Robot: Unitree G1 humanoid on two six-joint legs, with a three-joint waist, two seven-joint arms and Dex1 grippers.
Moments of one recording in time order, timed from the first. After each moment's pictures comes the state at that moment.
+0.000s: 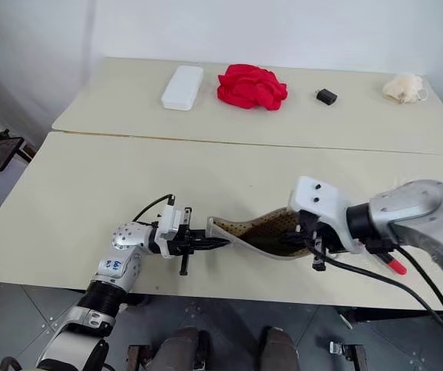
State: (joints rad) left arm -0.45 0.28 -0.14 0.34 -0.36 -0.14 -1.29; right arm -0.62 -1.15 0.15 -0.64 0.75 1.12 0.87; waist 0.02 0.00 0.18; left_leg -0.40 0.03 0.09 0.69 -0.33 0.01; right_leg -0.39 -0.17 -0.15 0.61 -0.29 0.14
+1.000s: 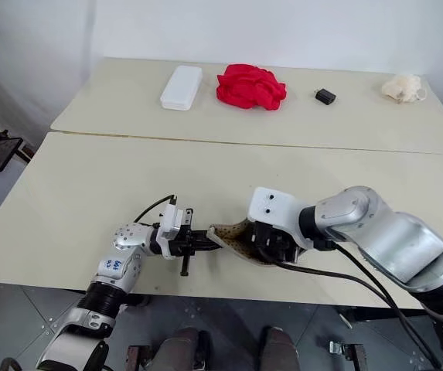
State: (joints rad) left arm -0.44 0.28 -0.14 0.32 -0.37 -0.08 -1.29; right arm -0.74 -0.98 0.43 -0.65 0.47 1.11 0.82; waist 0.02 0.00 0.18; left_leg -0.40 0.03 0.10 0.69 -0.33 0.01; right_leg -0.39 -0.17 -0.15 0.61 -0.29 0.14
